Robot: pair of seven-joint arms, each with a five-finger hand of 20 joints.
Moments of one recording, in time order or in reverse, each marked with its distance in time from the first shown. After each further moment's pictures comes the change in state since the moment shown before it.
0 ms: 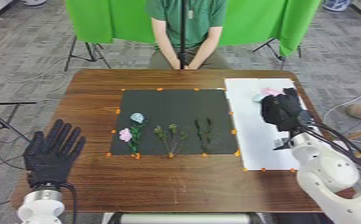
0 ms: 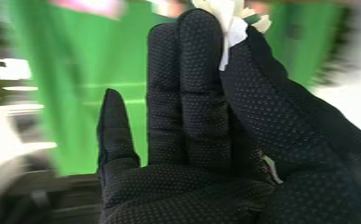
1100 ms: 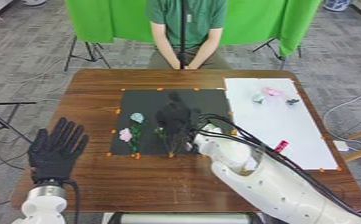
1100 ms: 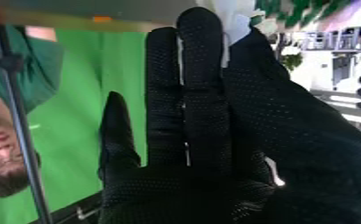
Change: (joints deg) left arm -2.3 0.7 1.1 1.5 -0.3 0.0 -0.7; right arm 28.4 -21.7 -34.0 15.7 -6.5 -6.1 -12.3
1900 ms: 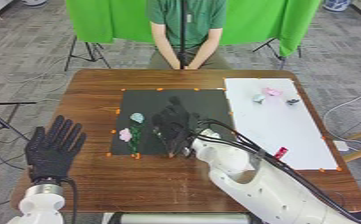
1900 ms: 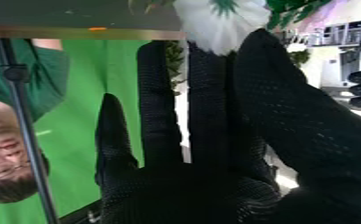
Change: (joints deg) left arm -0.4 0.3 -0.7 0.3 -0.6 0.0 0.0; right arm -2.6 0.0 0.8 -3.6 0.6 -1.9 3.1
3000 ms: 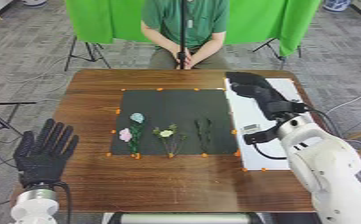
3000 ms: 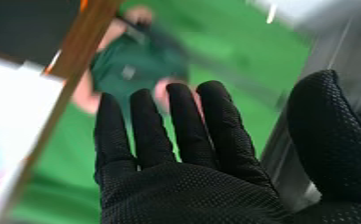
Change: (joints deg) left arm 2.9 -0.8 -2.2 -1.2 -1.1 -0.6 1.8; right arm -30.3 -1.0 51.1 -23.3 56.1 -8.9 7.9
